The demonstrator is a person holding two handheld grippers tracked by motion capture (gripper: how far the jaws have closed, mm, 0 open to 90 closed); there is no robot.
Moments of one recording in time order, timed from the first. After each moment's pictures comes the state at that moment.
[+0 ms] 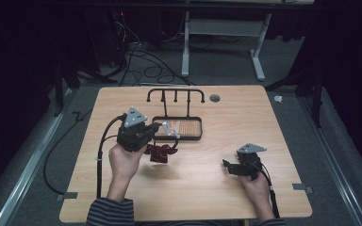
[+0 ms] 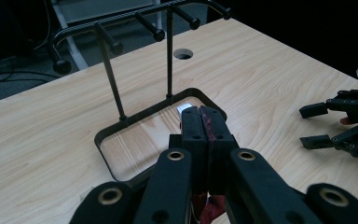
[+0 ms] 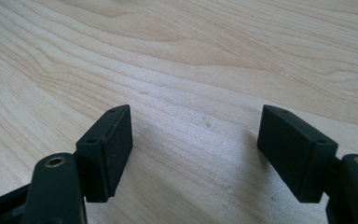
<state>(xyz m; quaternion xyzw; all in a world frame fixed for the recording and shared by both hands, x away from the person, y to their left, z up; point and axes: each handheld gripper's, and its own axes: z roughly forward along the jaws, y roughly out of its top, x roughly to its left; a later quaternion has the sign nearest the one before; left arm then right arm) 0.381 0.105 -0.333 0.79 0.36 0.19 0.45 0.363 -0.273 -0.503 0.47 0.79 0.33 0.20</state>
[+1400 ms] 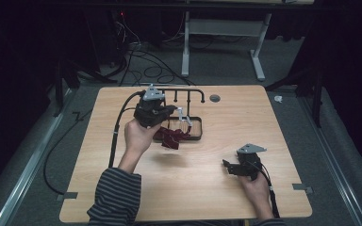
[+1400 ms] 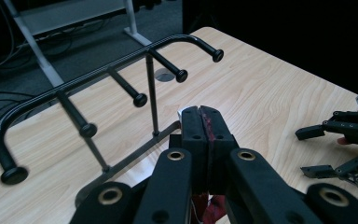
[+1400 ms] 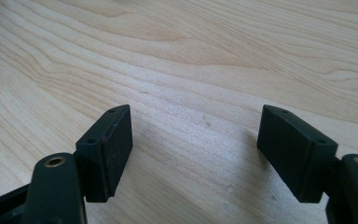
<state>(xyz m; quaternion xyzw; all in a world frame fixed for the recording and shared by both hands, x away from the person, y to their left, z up) 0.446 0.064 -0.317 0.82 0.31 0.16 0.46 0.362 -0.273 -0.502 0.47 0.79 0.33 0.20</state>
